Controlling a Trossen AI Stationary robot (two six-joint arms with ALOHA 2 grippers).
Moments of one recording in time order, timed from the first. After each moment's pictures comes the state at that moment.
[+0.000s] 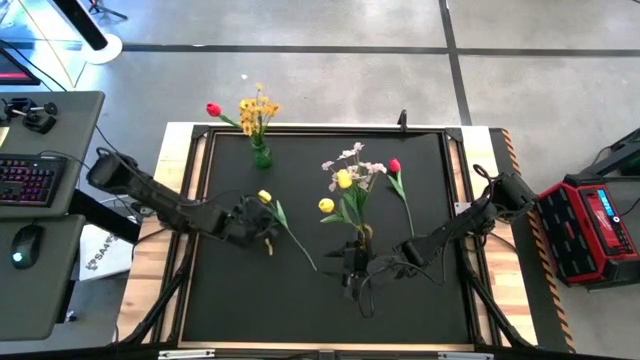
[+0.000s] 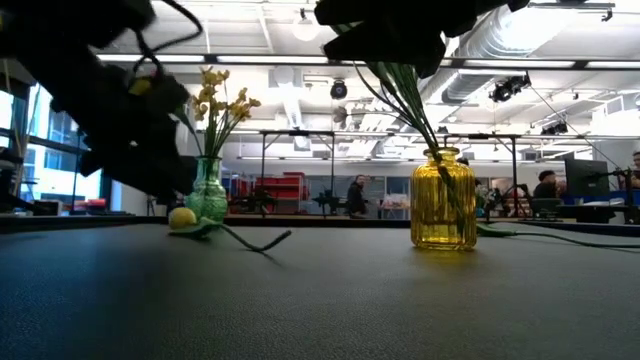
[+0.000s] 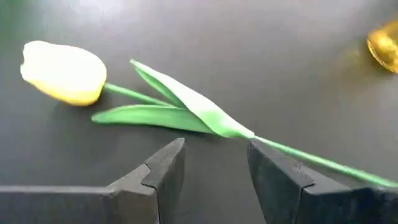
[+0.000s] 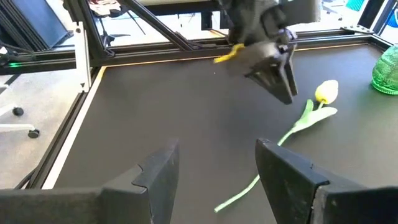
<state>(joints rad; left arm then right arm) -0.35 1.35 0.54 -0.26 -0.61 -1.17 0.50 1.72 0.97 0.33 0.55 0.28</state>
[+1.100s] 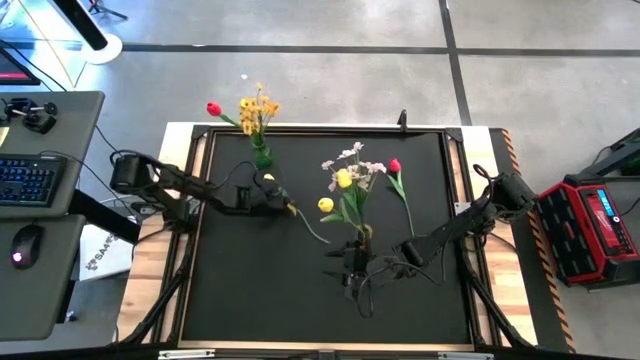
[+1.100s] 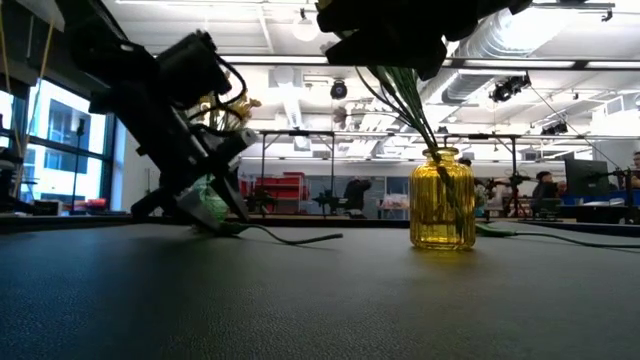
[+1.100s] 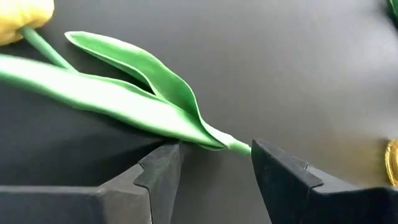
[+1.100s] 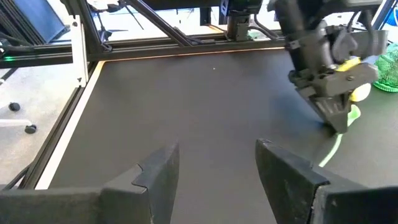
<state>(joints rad) 0.06 1.56 0.54 0.10 -0.30 -1.19 0.50 1.72 0.97 0.31 0.55 0.28</state>
